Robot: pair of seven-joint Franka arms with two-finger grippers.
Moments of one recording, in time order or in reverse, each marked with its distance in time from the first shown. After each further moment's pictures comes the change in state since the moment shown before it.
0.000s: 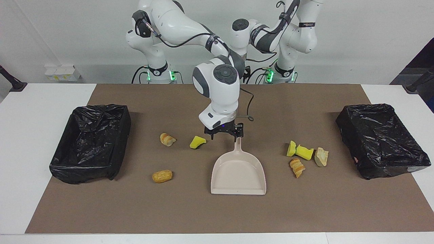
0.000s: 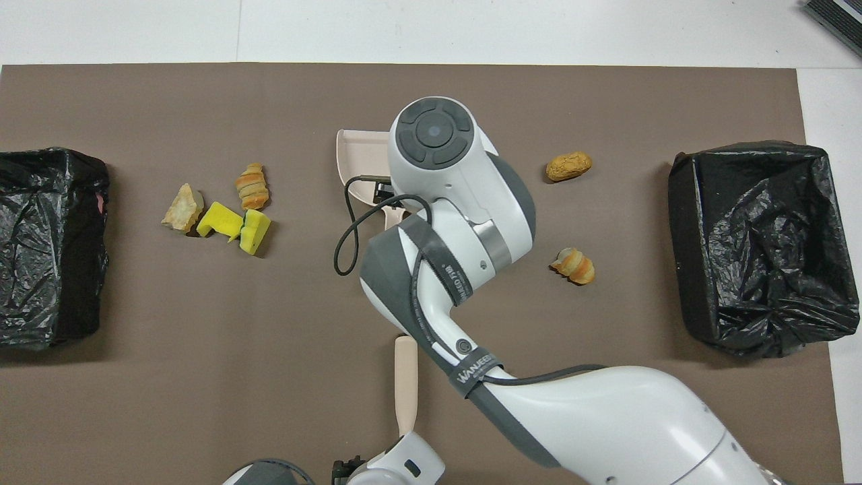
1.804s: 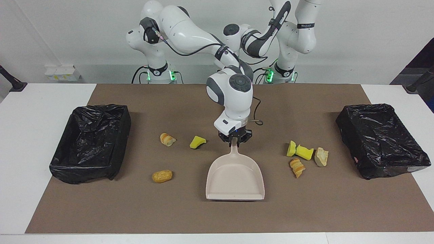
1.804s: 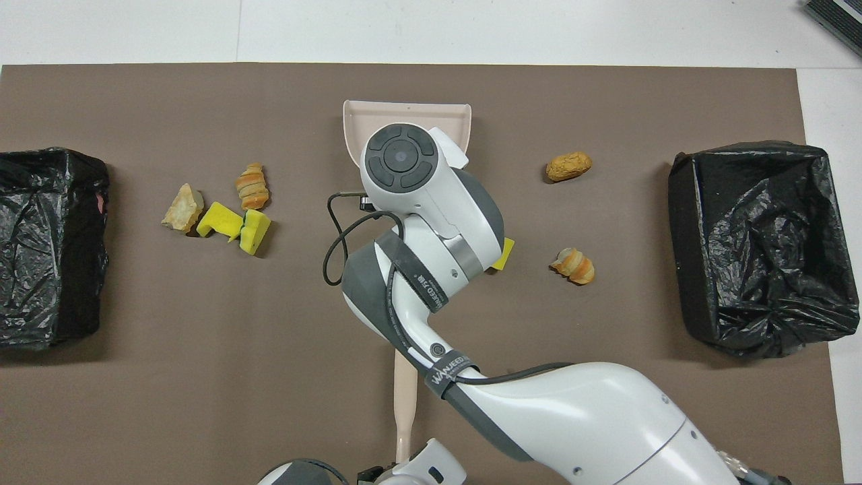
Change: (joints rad) left arm -0.083 0.091 0.022 0.030 0.000 0.030 -0.040; right arm 0.023 0.033 -0.003 0.003 -0.029 0.068 -0.087
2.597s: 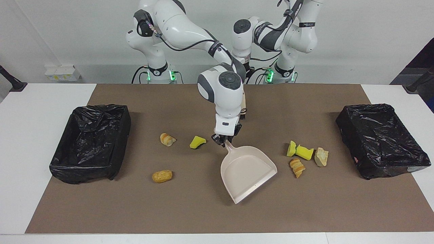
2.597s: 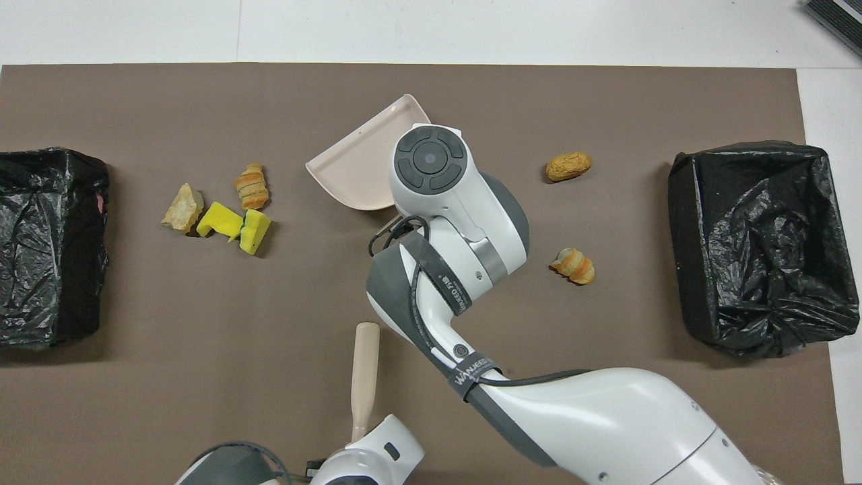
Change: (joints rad) left arm 0.166 -0.162 0.018 0.046 0.001 -0.352 0.200; right arm -0.041 -0.069 0.001 -0.130 -0.001 0.032 -0.776
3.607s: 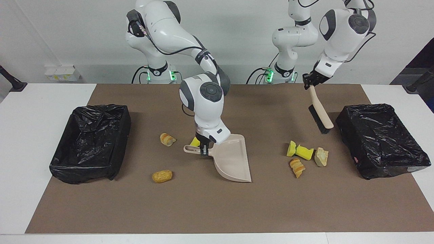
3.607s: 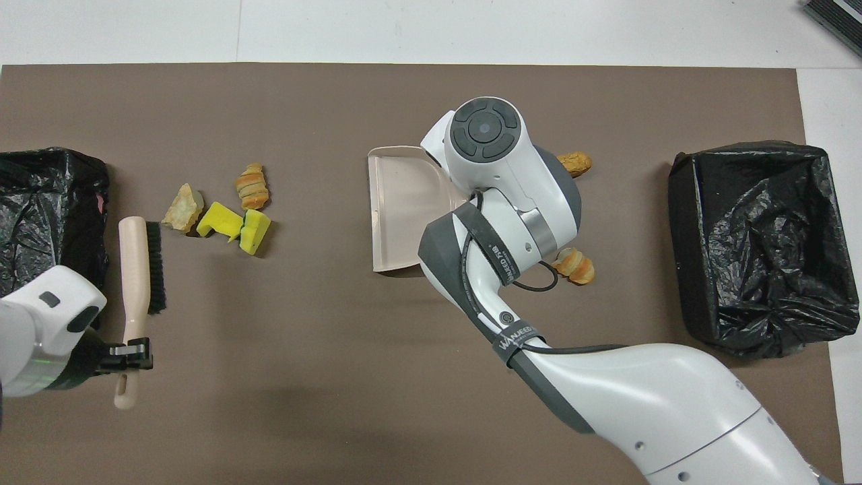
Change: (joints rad) left arm 0.886 -0.002 0.010 0.232 0.041 -0.182 0.605; right arm -0.090 -0.010 0.001 -0.023 -0.119 -0.051 -0.936
